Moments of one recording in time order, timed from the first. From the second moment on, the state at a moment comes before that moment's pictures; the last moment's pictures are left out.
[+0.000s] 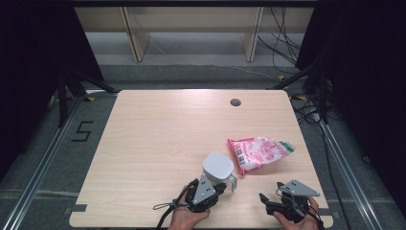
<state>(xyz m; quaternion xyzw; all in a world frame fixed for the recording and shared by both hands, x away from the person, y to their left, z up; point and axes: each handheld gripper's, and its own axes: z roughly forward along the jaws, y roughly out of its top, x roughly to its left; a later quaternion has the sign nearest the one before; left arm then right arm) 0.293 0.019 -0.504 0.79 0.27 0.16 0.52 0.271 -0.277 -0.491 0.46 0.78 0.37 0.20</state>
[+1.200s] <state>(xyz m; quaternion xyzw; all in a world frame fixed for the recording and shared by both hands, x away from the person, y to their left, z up) 0.319 0.052 -0.505 0.77 0.33 0.17 0.52 0.271 -0.277 -0.490 0.45 0.79 0.37 0.19</state>
